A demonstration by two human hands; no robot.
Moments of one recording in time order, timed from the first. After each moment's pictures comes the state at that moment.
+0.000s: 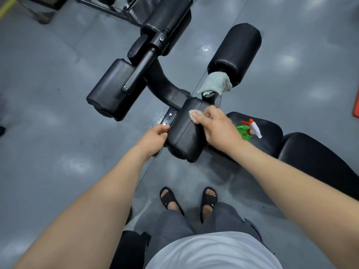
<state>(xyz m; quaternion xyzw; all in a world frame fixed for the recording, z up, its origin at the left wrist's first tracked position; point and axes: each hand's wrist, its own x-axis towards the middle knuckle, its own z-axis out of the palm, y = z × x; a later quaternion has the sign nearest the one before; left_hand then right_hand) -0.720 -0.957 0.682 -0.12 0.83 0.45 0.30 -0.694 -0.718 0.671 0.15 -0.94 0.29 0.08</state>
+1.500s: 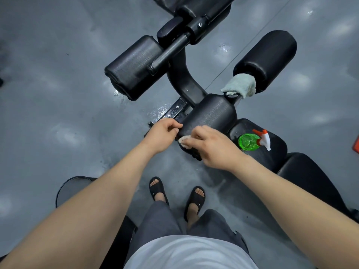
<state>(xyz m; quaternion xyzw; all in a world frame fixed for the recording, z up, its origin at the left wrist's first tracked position) -0.697 -0.983 0.665 -0.06 0.87 0.46 0.18 -0.673 -0.765 0.685 0.39 -0.89 0.22 -0.05</state>
